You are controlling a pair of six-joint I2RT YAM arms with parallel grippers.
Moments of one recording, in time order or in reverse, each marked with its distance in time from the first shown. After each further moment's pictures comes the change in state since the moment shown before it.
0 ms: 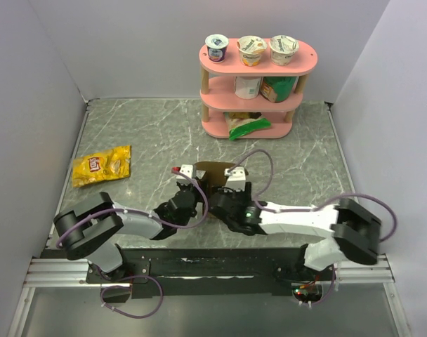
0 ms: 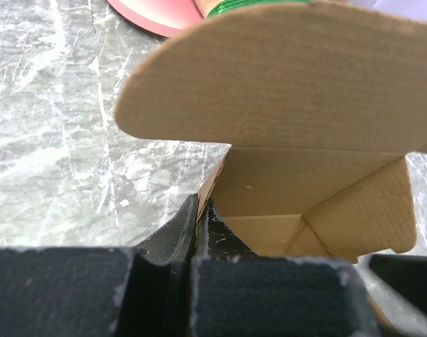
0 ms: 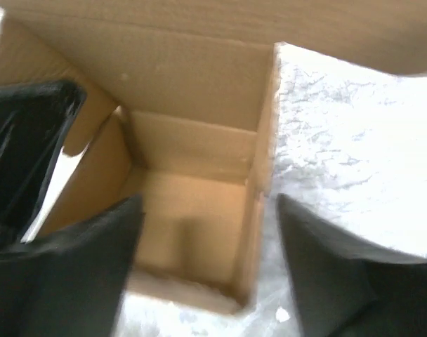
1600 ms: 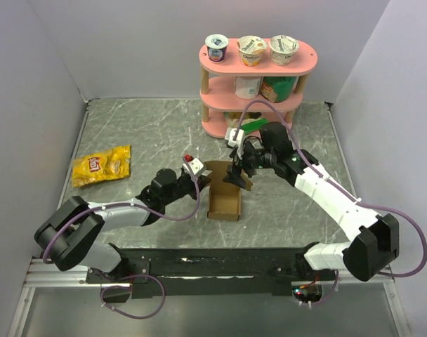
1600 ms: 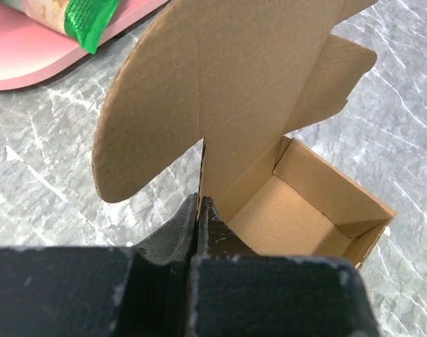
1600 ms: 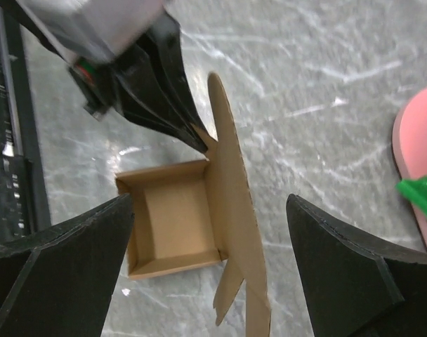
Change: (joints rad) left arm 0.286 -0.142 0.031 -0.192 0.840 0.485; right arm -0.644 -0.150 0.342 -0.201 -1.527 -1.308
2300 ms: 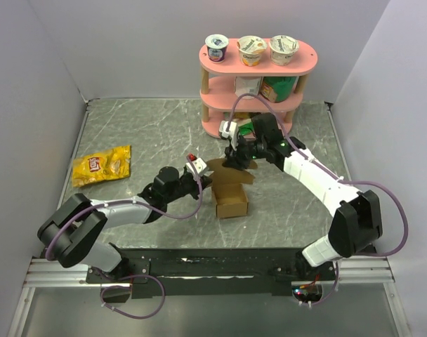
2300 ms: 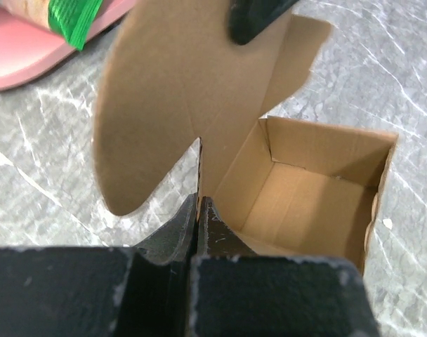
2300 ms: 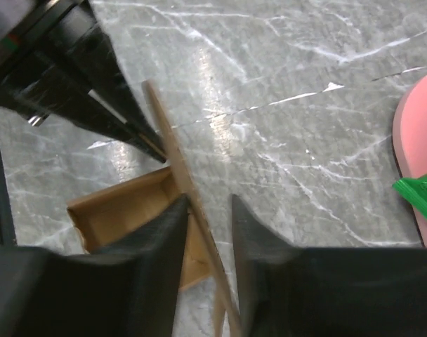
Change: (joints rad) left arm 0.002 0.032 0.037 -0.035 0.039 0.034; right arm -0.041 0.204 0.109 -0.013 -0.012 -0.062
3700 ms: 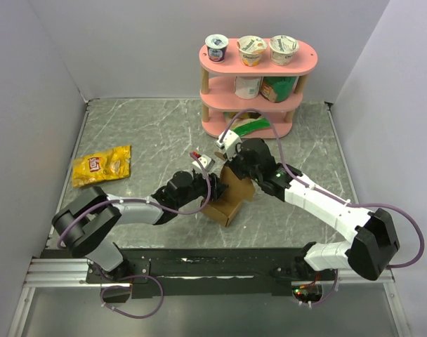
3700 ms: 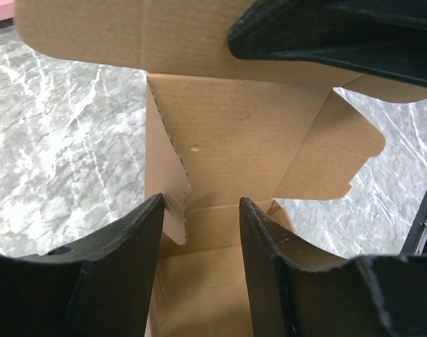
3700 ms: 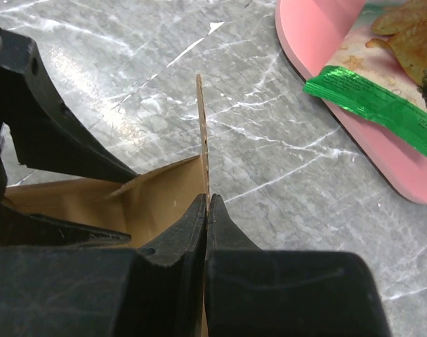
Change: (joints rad) left arm -0.125 0.111 0.059 0.074 -0.180 -0.357; right arm 0.243 -0.203 -0.253 0.237 0.735 0.300
